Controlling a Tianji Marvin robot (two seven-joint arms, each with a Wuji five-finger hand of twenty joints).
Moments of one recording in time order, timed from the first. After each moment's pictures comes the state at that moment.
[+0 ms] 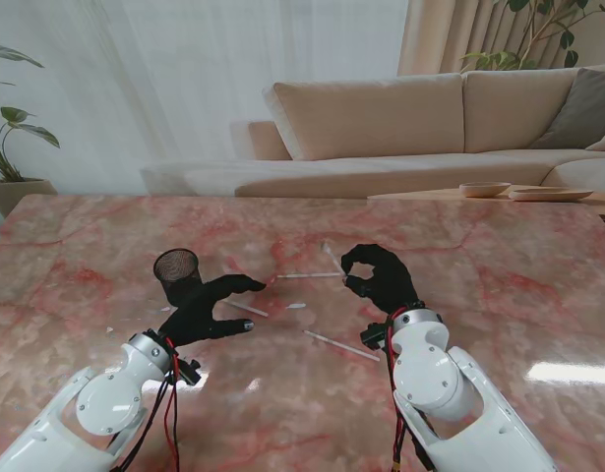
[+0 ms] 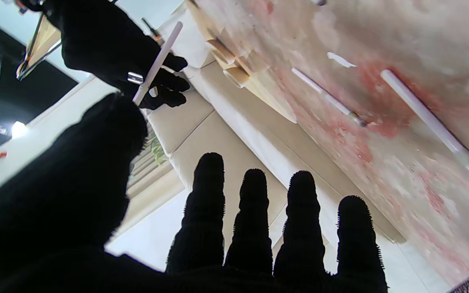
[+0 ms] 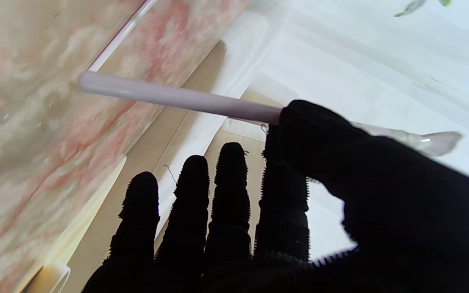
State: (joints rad) left arm 1.65 -1.10 -1.24 -1.58 0.24 -0.34 -0.05; right arm -1.62 -1.20 1.17 -1.75 -0.28 0.21 -0.26; left_hand 0.49 -0.62 0.81 -0.13 0.53 -0.04 0.31 0.23 0.38 0.02 0.40 0.57 0.27 0.11 0.38 0.78 -0.05 0.16 0.62 0.53; right_hand 0.42 -0.82 1.39 -0.10 0.83 -0.24 0.80 1.14 0.52 -0.11 0.56 0.71 0.32 -0.12 0.69 0.69 0.06 -0.07 0.87 0.97
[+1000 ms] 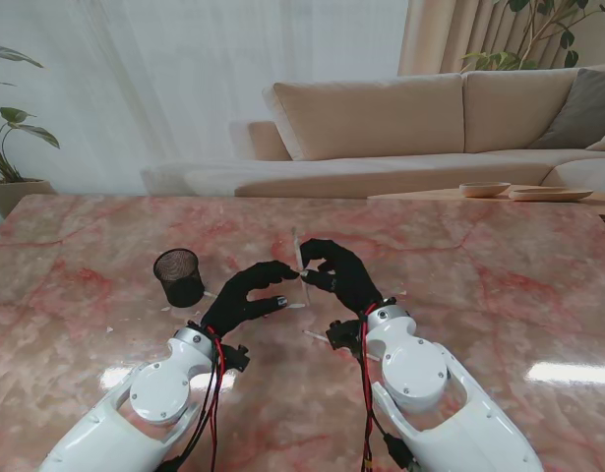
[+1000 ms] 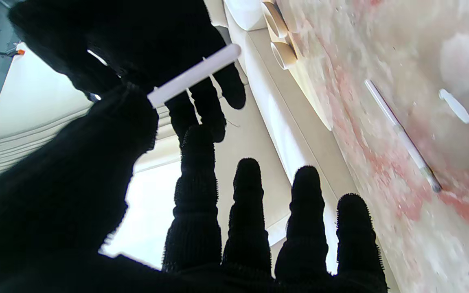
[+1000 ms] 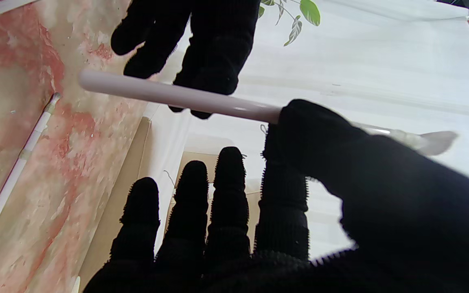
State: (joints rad) left arm 1.53 -1.19 -1.05 -1.52 -0.05 -0.28 0.09; right arm -1.56 -1.22 1.08 -1.73 0.07 0.05 -0.17; left_hand 0.48 -0.73 0.99 -0.16 0.73 -0.15 0.41 0.27 0.47 -0.04 0.41 0.53 0.30 0.15 0.41 0.77 -0.06 0.16 0.66 0.64; right_hand 0.43 -0.81 1.37 -0.10 0.83 -0.24 0.80 1.13 0.49 -0.10 0.55 0.69 0.27 -0.12 0.67 0.67 0.02 -0.08 0.80 0.97
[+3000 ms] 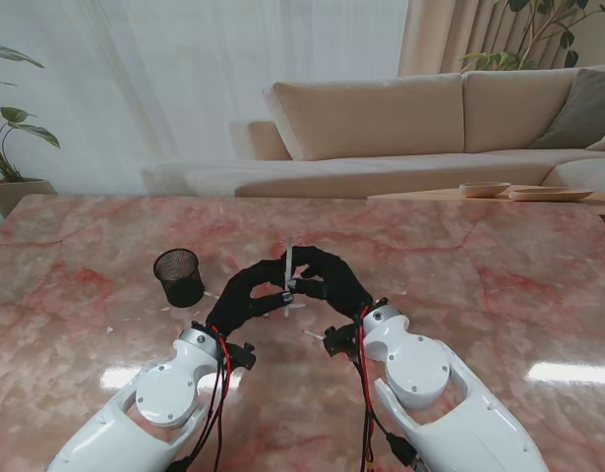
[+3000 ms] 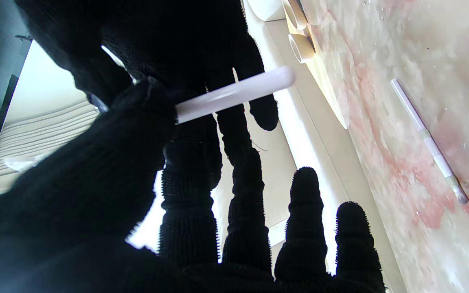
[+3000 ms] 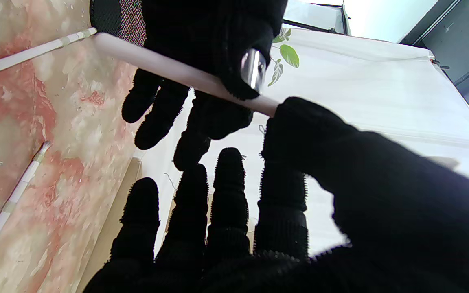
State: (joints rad) left arm 1.53 -1.21 -1.04 -1.52 -0.07 -0.31 0.13; right arm -1.52 -1.19 1.06 -1.69 0.13 -0.03 -0.03; left_hand 0.64 -0.68 0.87 -0.25 0.95 -0.26 0.81 0.10 0.56 -0.04 0.49 0.61 0.29 0.14 0.42 0.77 -0.06 0.13 0.47 0.69; right_hand 0.48 -0.79 1.32 -0.11 0.82 -0.22 0.78 1.12 0.48 -0.09 0.55 0.69 0.25 -0.12 0.67 0.68 0.02 -0.08 0.79 0.98
